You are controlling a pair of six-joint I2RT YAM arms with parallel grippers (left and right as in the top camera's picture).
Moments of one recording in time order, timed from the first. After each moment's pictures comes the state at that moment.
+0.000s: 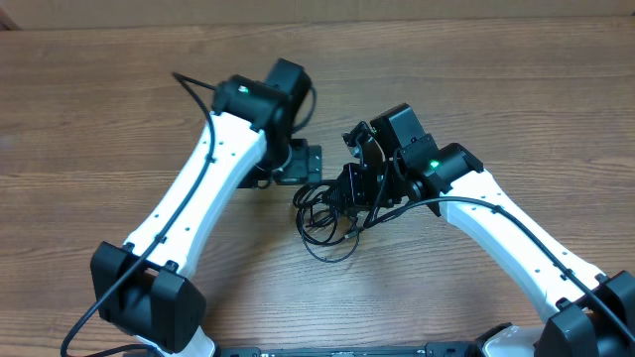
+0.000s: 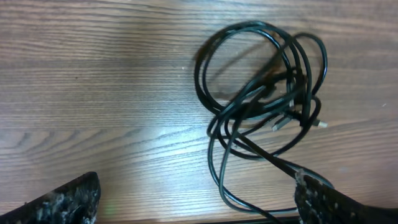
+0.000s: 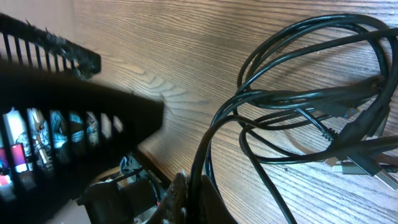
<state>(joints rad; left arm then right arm) -0.44 1.79 1.70 -1.43 0.08 -0.47 0.52 1.55 1.18 -0.72 -0.66 0.52</state>
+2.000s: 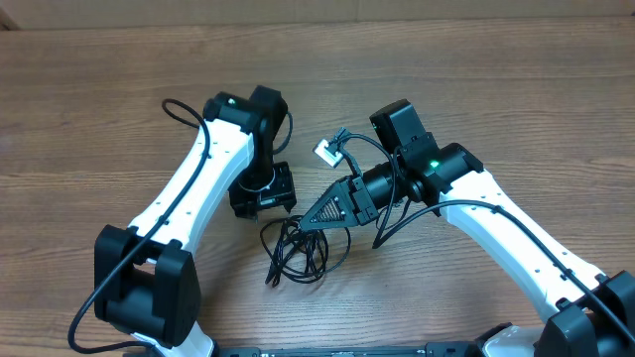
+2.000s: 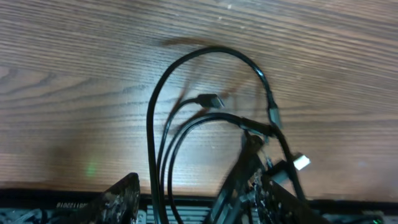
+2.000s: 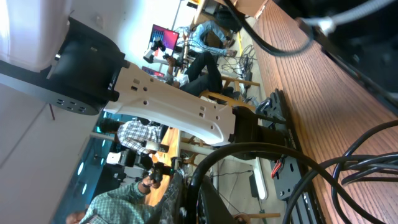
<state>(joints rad) -0.35 1.80 1.47 -1.41 0.18 -0.55 0.52 1.55 1.18 -0.64 -1.43 0.17</state>
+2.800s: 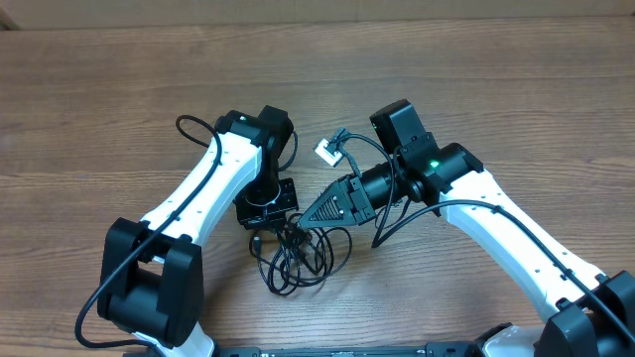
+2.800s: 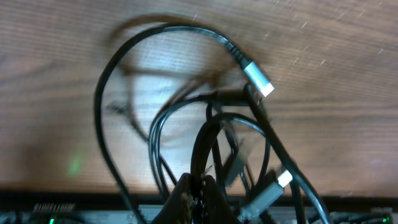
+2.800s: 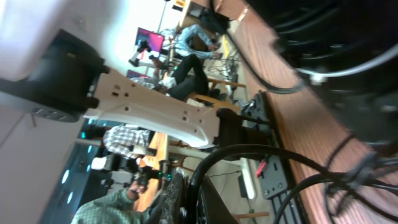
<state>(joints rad) -0.38 1.80 1.35 -1.36 0.23 -0.57 0.52 1.55 1.18 -0.64 -1.35 0.17</state>
